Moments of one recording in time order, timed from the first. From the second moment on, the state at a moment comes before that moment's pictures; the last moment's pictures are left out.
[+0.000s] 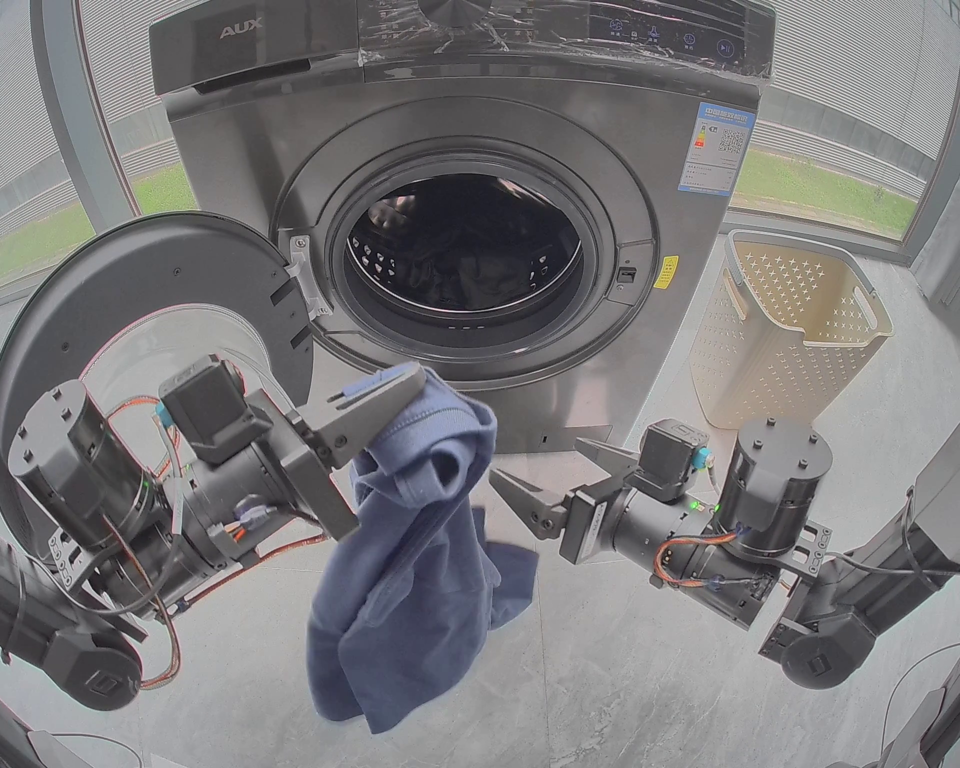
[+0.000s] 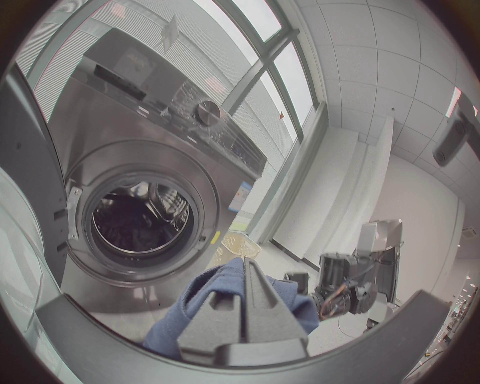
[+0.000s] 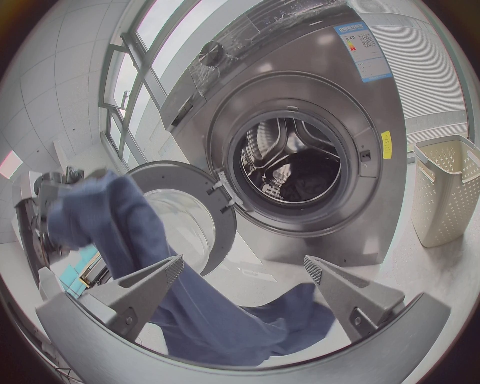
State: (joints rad) left arm -0.61 1.60 -0.45 -1.43 -0.27 -0.25; right arm 0.78 1.89 -0.64 -1.24 -0.09 0.24
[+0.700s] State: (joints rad) left arm -0.59 1.59 -0.50 -1.45 -0.26 -0.27; right arm 0.77 1.87 -0.55 -1.24 -0.10 0.23
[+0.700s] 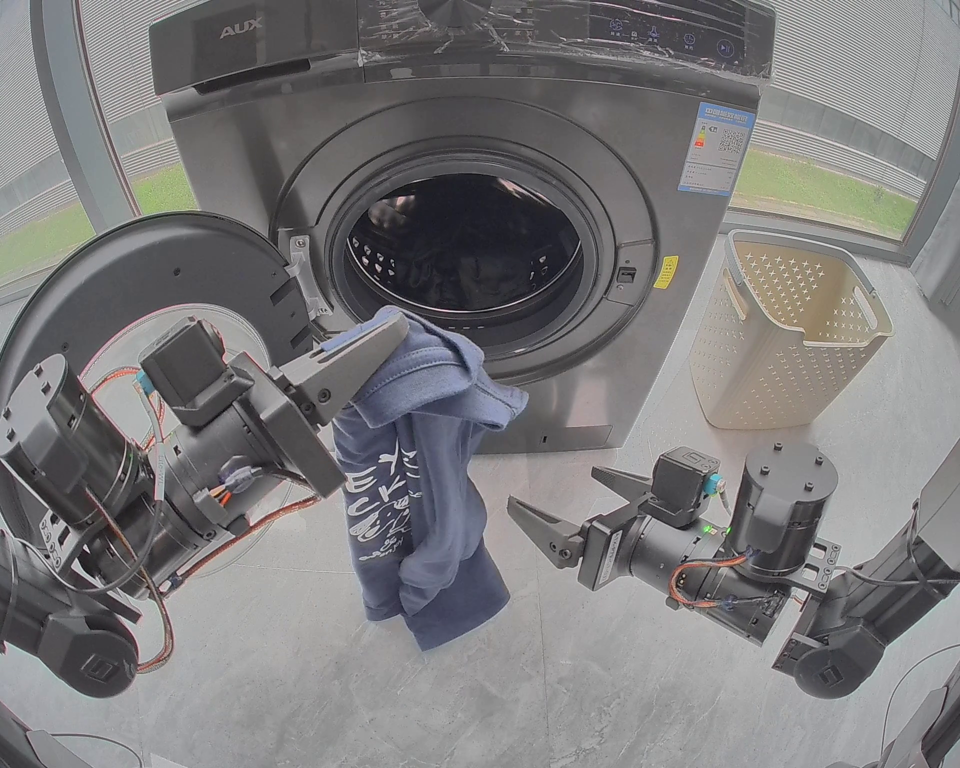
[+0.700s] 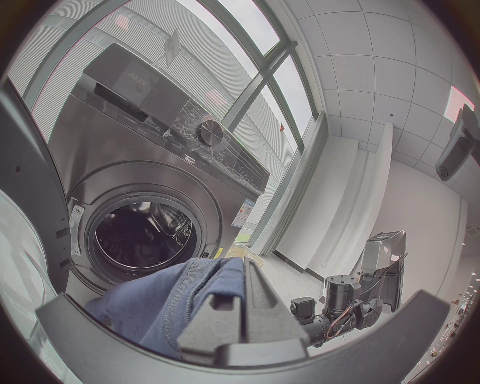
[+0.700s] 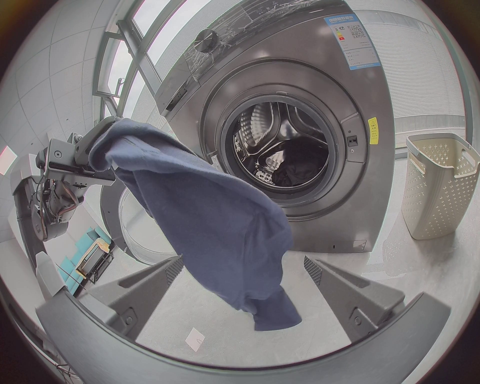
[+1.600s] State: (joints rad) left arm -0.59 1.60 -0.52 -1.45 -0.26 -0.27; right arm 0.73 1.95 -0.77 -1.24 -0.09 0.17
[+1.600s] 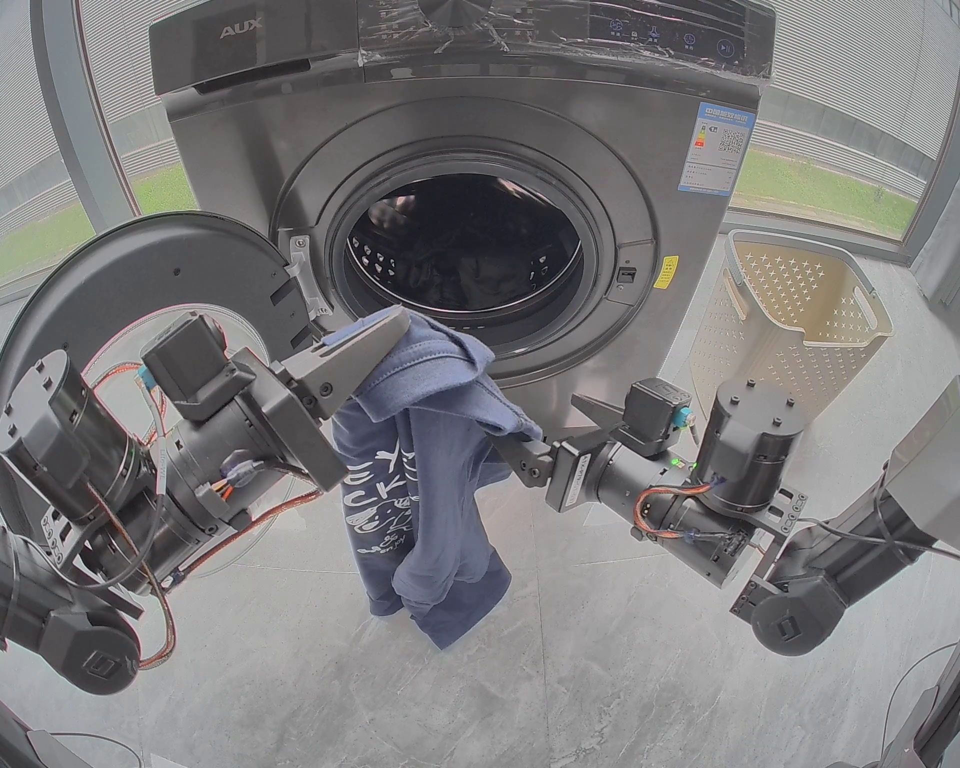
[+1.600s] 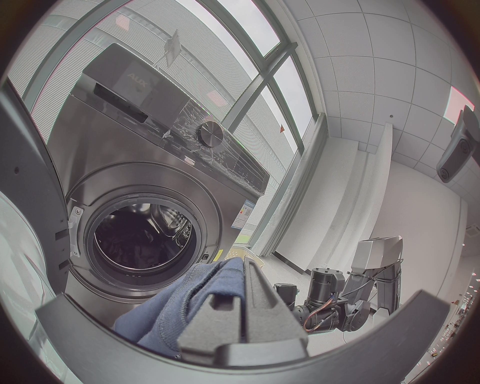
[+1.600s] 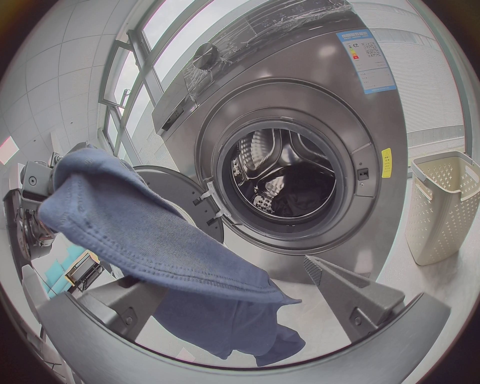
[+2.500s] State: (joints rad) left arm -0.57 1.61 -0.52 -1.46 -0.26 -0.28; right arm 0.81 2.00 -0.80 -1.30 -0.08 0.16
